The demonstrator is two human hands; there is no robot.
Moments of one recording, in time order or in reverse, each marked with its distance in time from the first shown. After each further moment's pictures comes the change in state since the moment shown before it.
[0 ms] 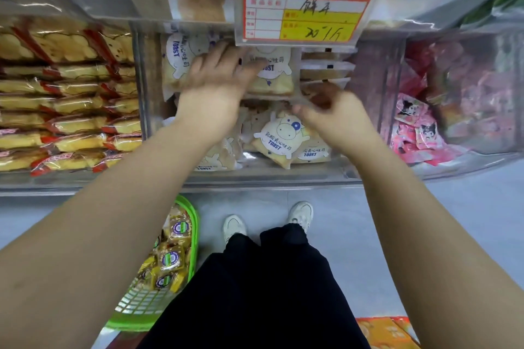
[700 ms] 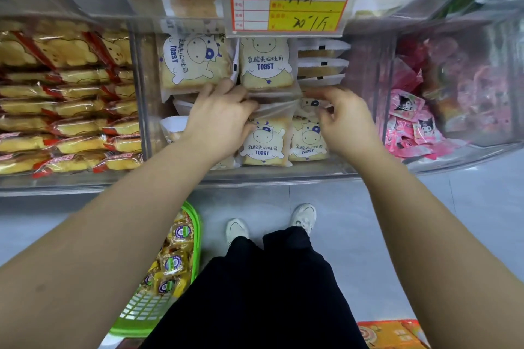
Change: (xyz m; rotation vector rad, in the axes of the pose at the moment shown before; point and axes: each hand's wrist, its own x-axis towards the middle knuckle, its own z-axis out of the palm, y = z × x) left_hand -0.020 0.007 0.020 0.078 -0.139 0.098; right_hand -0.008 0.021 0.001 -0.089 0.152 -0.208
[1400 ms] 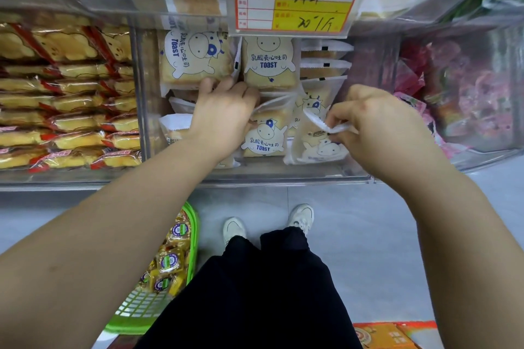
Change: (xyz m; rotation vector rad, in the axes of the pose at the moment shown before) left_hand 0.006 0.006 0.001 0.062 -0.007 -0.057; right_hand -0.028 -0.027 -0.056 -0.507 -0.179 -0.212
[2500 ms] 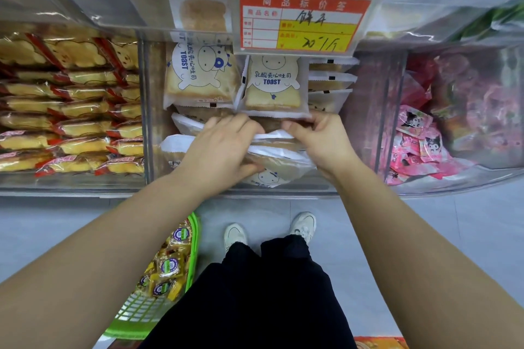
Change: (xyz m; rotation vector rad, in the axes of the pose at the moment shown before) left_hand -0.032 0.001 -0.008 -0.292 -0.088 0.061; right_hand 0.054 -0.009 0.095 1.310 0.023 0.347
